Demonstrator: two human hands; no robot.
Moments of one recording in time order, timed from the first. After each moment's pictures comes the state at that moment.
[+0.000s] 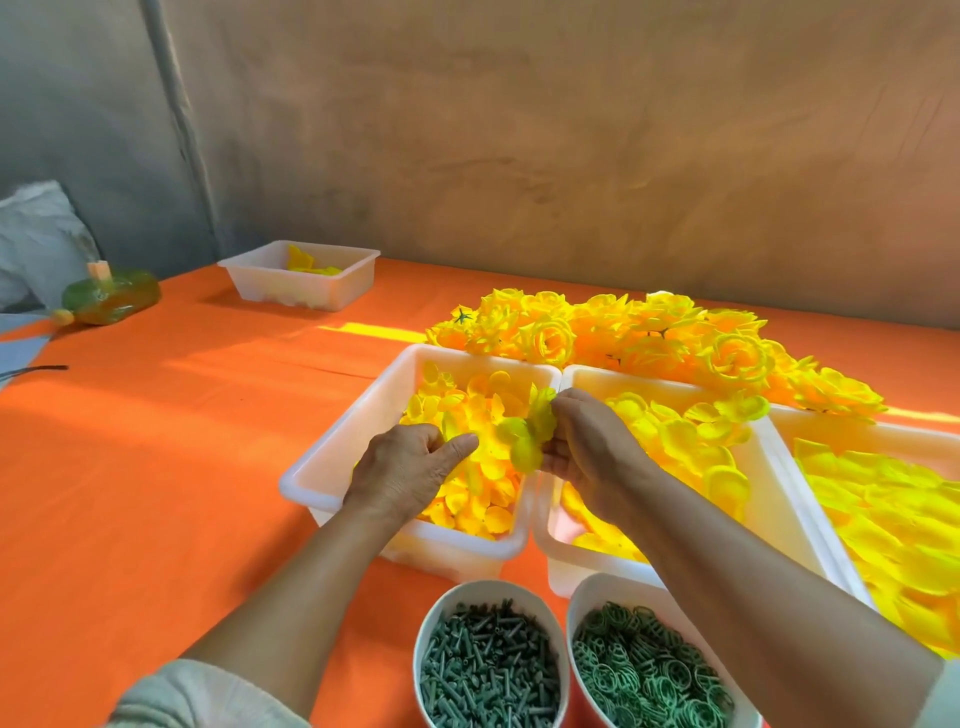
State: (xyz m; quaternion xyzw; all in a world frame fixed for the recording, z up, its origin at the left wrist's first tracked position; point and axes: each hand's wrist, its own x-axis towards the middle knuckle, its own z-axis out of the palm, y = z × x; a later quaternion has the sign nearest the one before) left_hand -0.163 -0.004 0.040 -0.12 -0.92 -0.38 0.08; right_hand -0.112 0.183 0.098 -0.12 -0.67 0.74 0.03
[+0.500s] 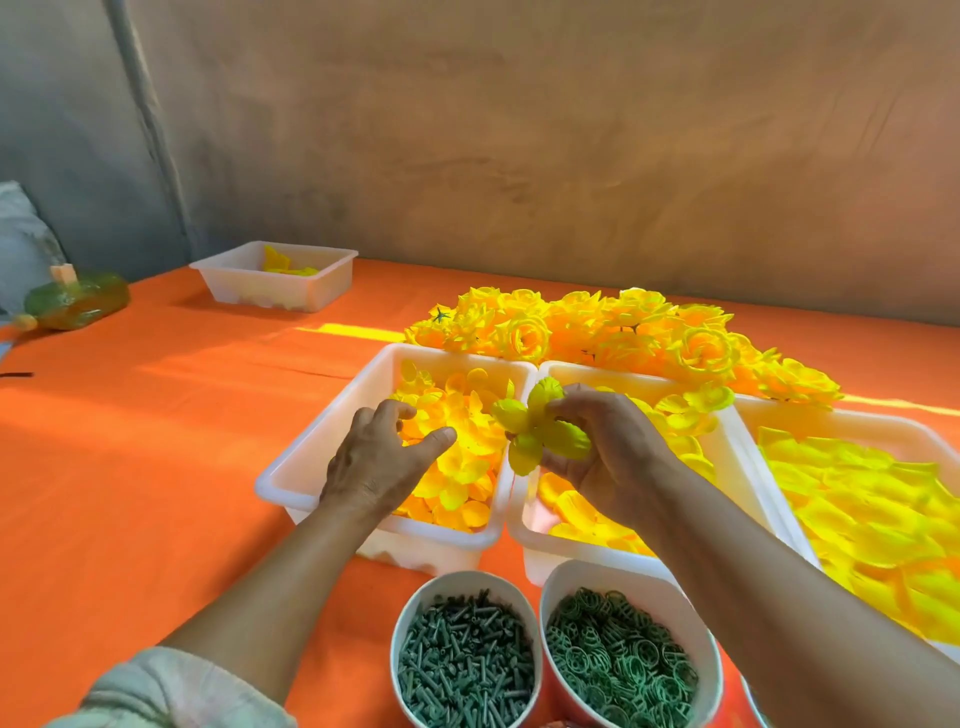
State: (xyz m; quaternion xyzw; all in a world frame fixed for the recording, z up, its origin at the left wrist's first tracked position) left_hand -0.160 0.001 0.045 -0.06 -0.91 -0.40 0.07; right_hand -0.076 0.204 0.115 -0.05 -0.56 0.83 -0.01
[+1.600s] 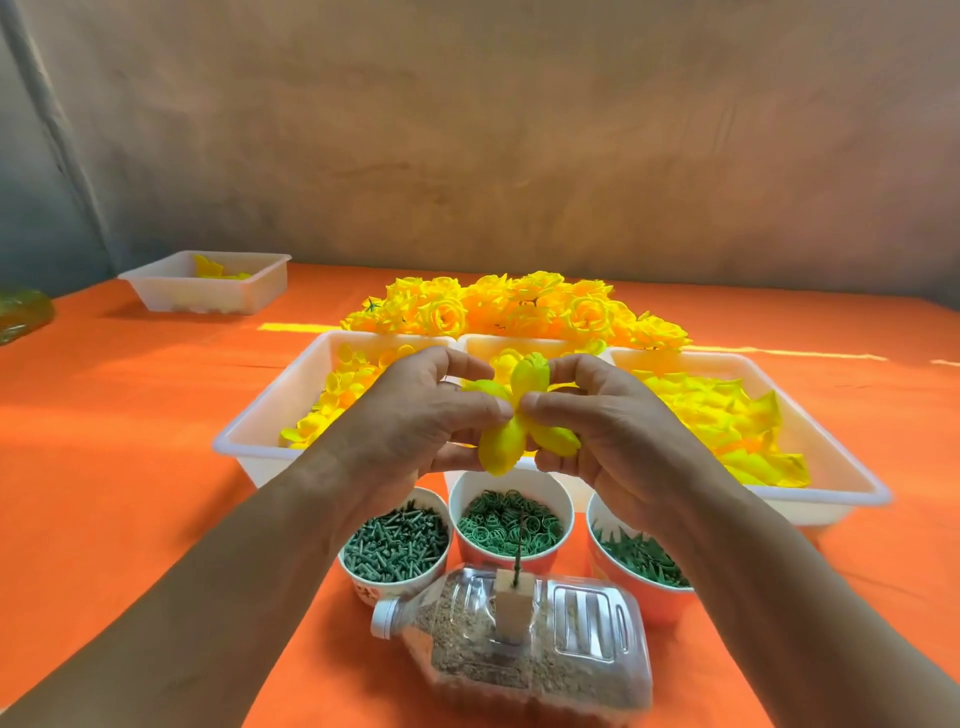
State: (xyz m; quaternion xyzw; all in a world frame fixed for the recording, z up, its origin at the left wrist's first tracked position) left_hand 0.034 0.051 0.170 -0.24 -0.66 -0.68 -0.21; right_hand 0.100 0.209 0.161 -0.02 -0.66 0.75 0.09
